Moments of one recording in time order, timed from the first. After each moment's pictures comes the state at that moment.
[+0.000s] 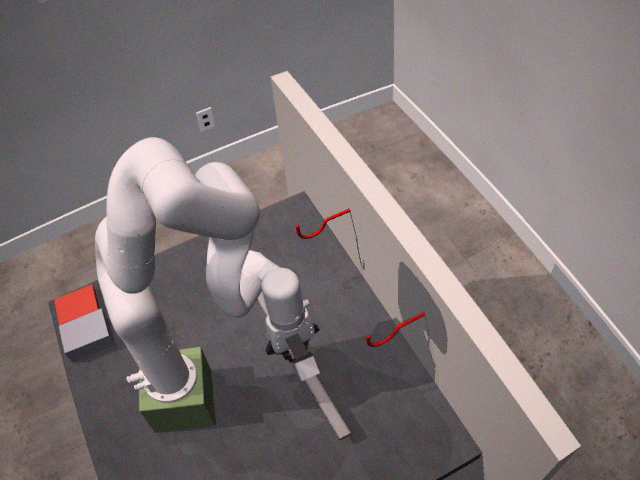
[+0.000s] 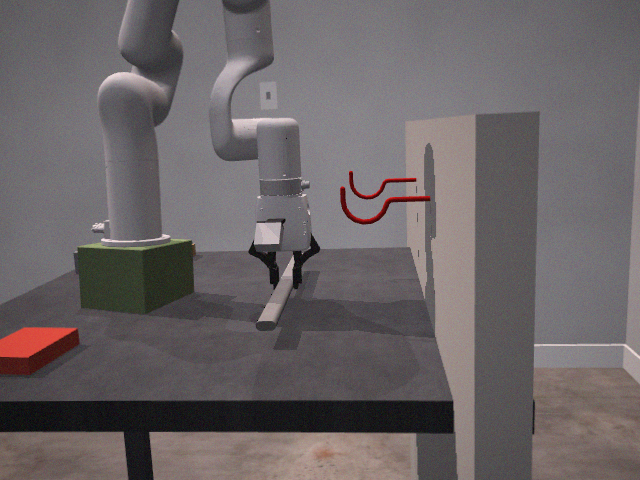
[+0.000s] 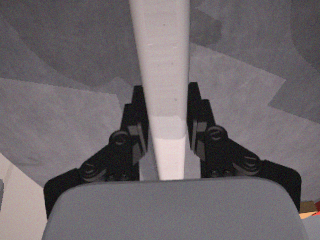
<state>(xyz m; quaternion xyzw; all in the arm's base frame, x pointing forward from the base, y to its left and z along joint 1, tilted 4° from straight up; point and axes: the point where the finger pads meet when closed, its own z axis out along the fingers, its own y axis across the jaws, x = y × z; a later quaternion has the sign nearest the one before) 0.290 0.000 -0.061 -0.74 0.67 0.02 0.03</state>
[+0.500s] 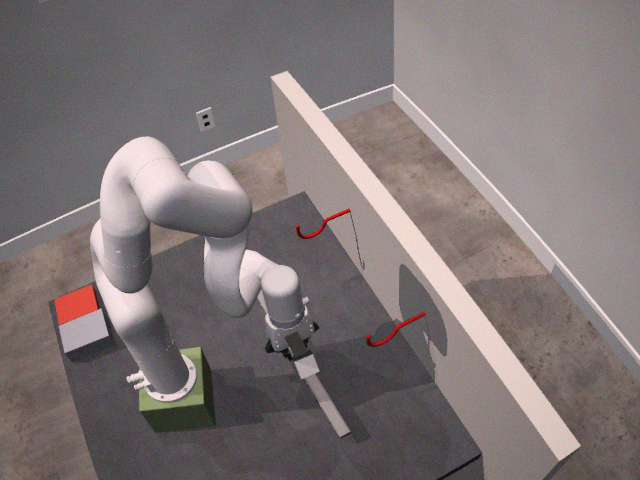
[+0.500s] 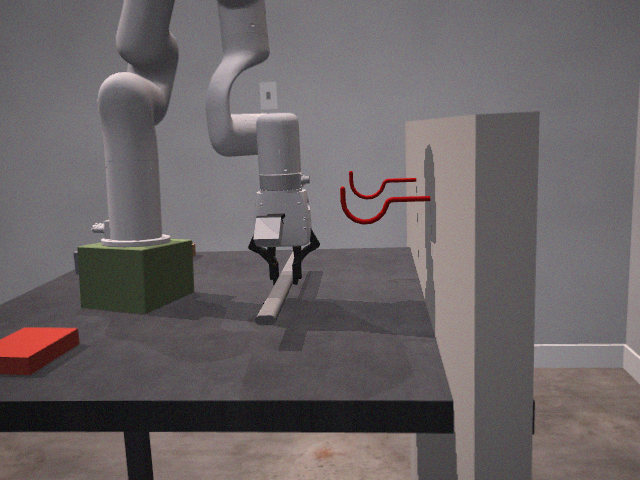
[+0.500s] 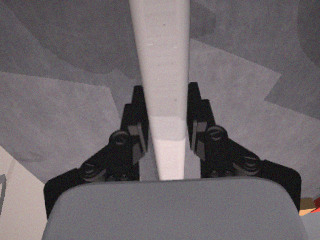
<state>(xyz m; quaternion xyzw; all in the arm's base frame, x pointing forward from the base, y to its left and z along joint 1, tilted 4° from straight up) 0.290 0.000 -0.053 -0.74 0.67 0.02 0.03</state>
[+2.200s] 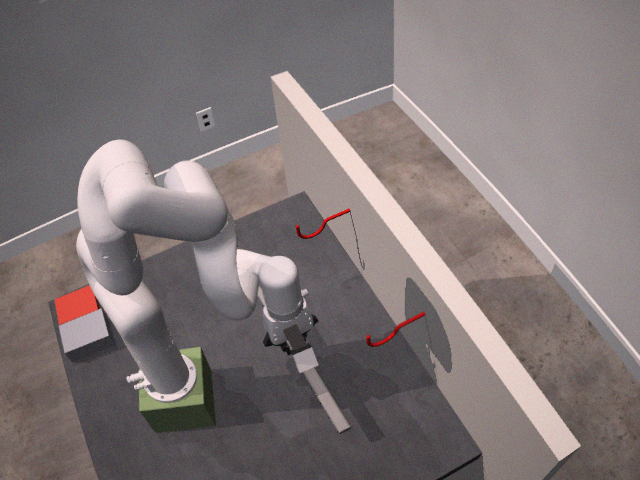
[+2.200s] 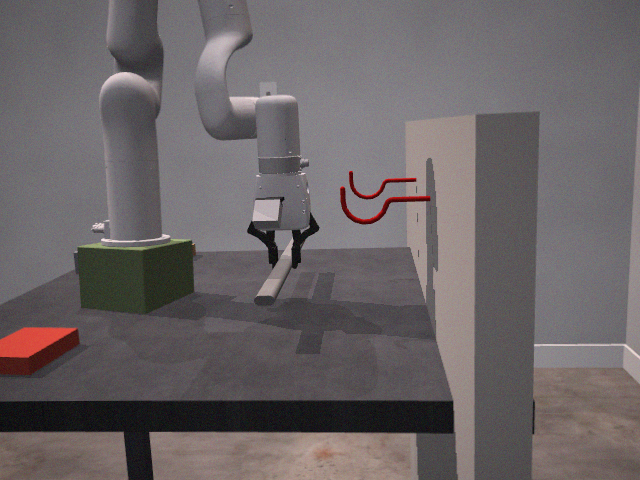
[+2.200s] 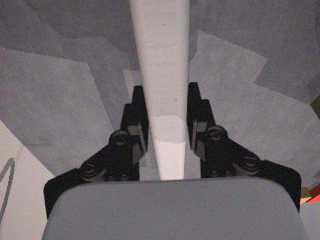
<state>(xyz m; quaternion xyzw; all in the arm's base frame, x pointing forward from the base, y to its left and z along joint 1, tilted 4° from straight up) 0.290 -0.002 -0.023 -0.74 0.67 0.02 0.03</state>
